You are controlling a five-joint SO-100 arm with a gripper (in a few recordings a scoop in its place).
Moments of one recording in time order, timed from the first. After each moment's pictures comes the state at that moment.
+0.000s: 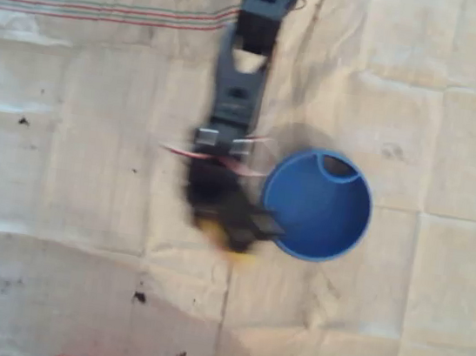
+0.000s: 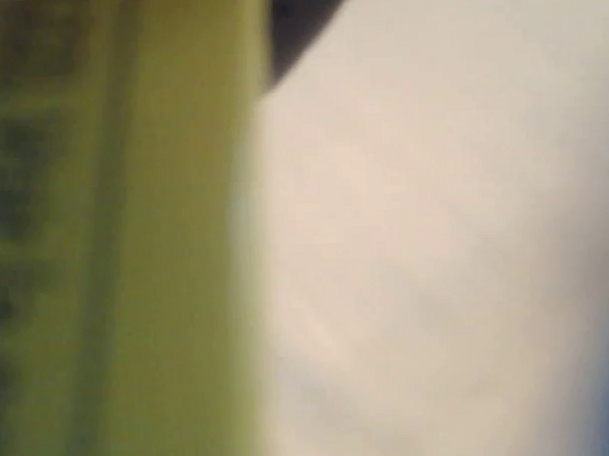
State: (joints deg) arm -9.9 44.1 15.1 87.6 35.3
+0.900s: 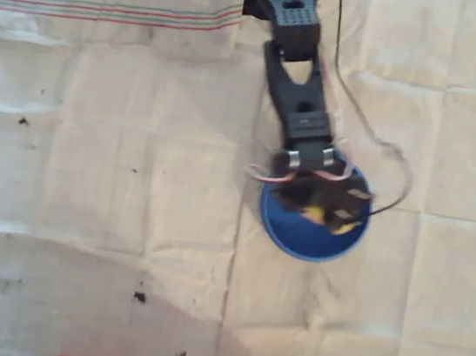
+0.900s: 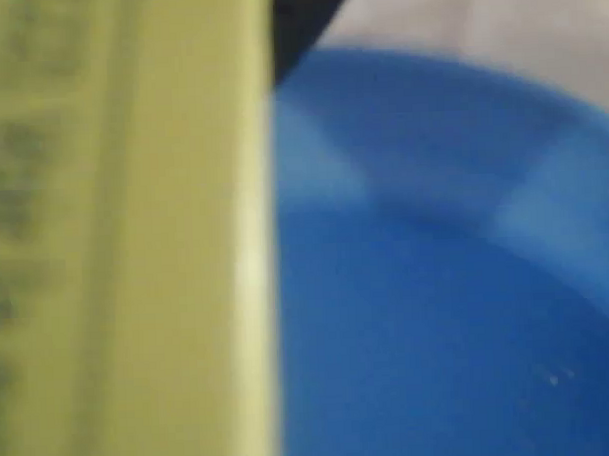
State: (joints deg) arm -20.0 40.8 15.1 103.3 34.6
